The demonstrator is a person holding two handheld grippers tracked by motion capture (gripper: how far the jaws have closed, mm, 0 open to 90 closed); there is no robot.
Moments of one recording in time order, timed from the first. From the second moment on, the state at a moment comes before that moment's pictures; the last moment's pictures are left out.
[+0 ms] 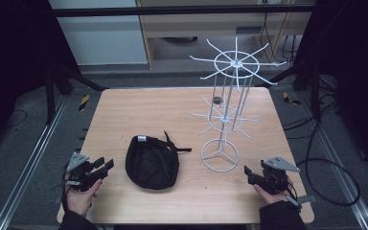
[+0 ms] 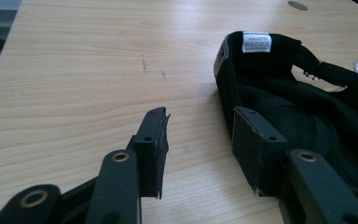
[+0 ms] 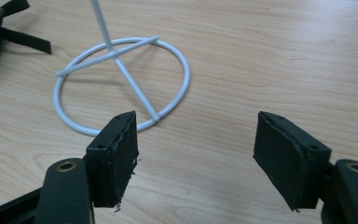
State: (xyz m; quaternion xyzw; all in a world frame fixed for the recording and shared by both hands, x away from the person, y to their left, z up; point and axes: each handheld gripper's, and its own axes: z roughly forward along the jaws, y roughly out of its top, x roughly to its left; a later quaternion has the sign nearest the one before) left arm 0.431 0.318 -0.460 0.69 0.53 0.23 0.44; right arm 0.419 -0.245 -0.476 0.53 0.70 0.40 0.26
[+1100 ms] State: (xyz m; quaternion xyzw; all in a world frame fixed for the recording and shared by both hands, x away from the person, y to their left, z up) left arm 0.450 0.280 -0.464 0.72 0.51 0.23 0.42; right arm 0.406 -0.122 -0.461 0.43 0.76 0.45 0.18
